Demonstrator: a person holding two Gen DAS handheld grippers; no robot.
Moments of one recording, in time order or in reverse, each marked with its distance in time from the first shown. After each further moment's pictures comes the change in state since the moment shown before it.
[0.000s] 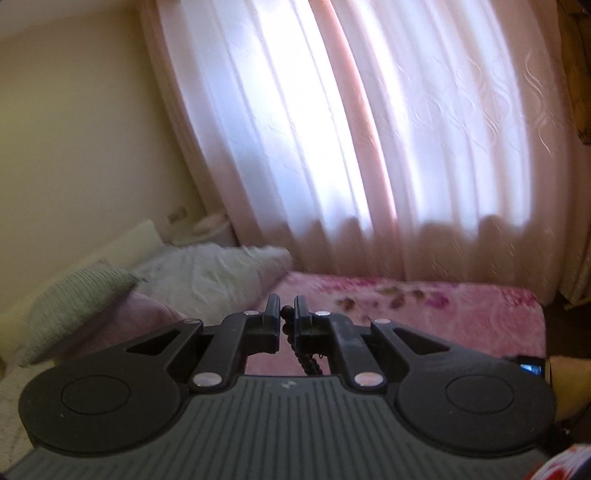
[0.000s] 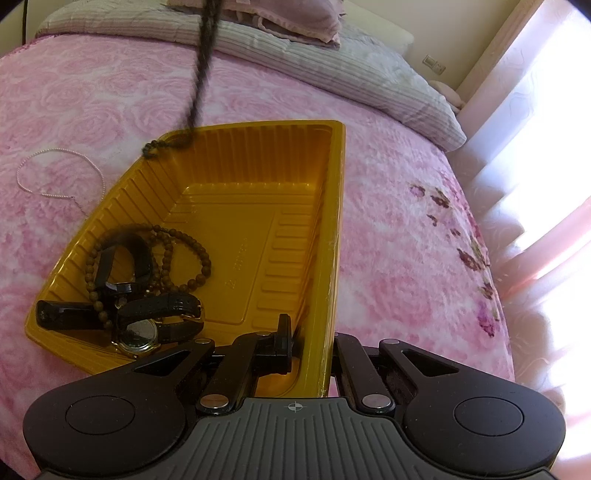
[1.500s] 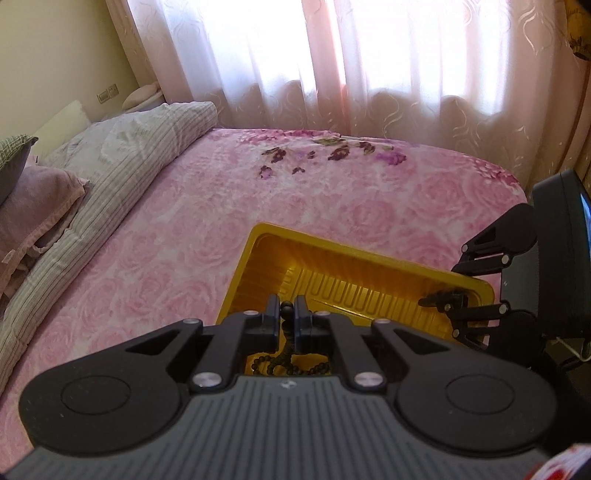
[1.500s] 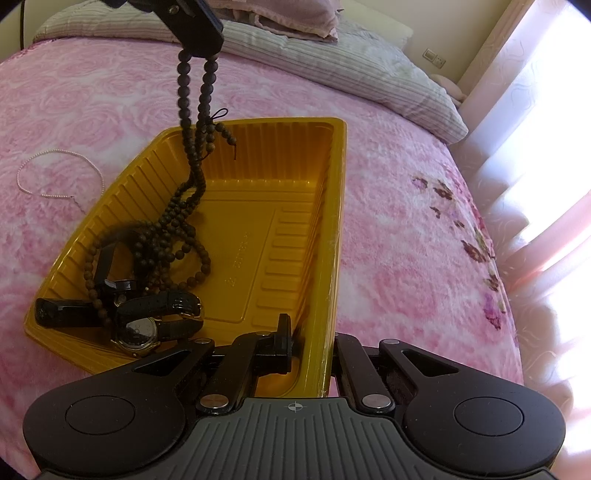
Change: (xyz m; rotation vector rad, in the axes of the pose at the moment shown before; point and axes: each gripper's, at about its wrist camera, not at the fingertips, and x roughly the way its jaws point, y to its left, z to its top) left arm 0.131 -0.067 -0.126 -0.023 0.384 -0.188; right arm 0.004 -0.003 -0.003 0.020 0.007 0.017
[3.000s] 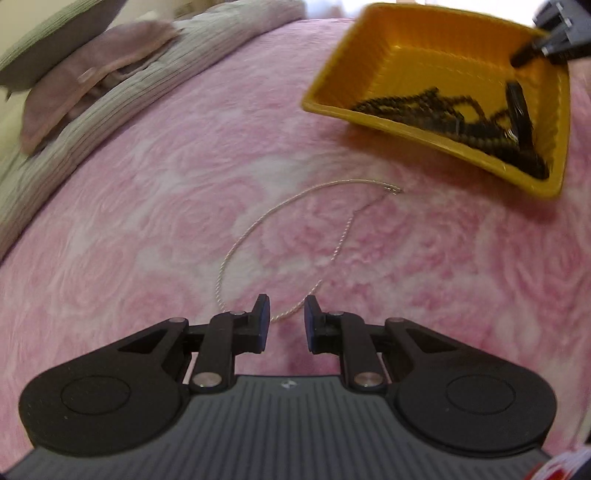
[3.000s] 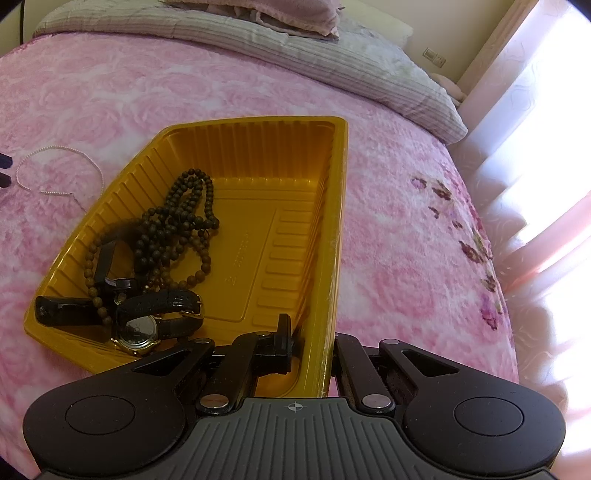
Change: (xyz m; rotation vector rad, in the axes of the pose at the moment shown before) left arm -0.001 0.050 -0.269 -0.122 0.161 0.171; right arm -0.001 -0.001 0.000 -0.003 0.007 -0.007
